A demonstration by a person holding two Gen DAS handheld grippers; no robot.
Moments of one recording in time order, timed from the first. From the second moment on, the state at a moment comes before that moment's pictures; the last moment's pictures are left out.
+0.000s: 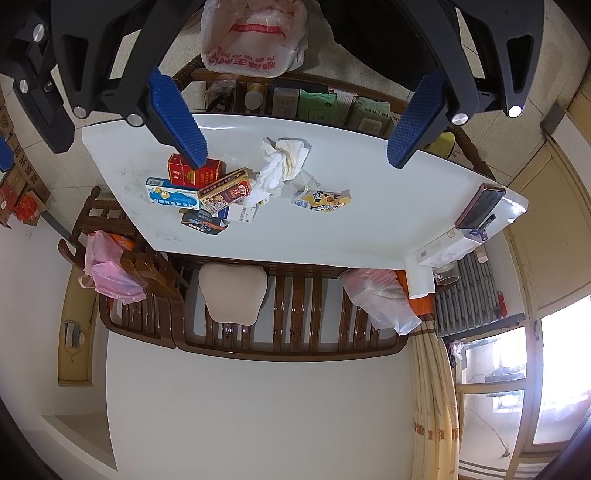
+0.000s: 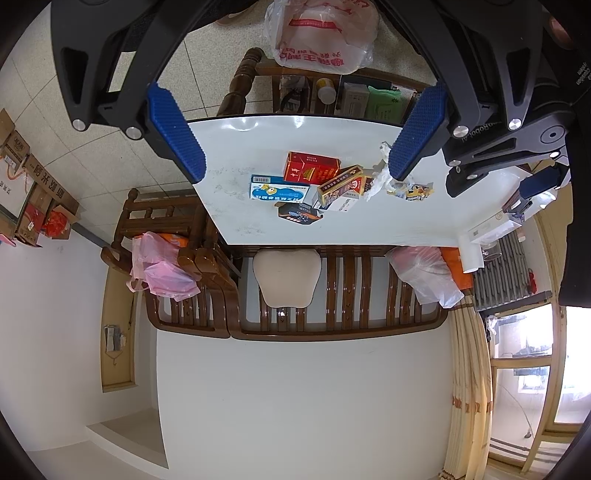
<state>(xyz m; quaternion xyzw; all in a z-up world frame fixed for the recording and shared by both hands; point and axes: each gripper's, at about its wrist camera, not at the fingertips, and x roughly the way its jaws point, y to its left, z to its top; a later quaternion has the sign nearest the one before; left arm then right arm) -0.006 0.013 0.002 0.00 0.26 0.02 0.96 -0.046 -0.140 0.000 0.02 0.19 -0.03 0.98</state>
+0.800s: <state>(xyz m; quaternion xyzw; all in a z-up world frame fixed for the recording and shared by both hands) -0.007 0.012 0.002 0.00 0.27 0.02 0.96 -0.049 -0.142 0.002 0.02 0.19 -0.03 0.98</state>
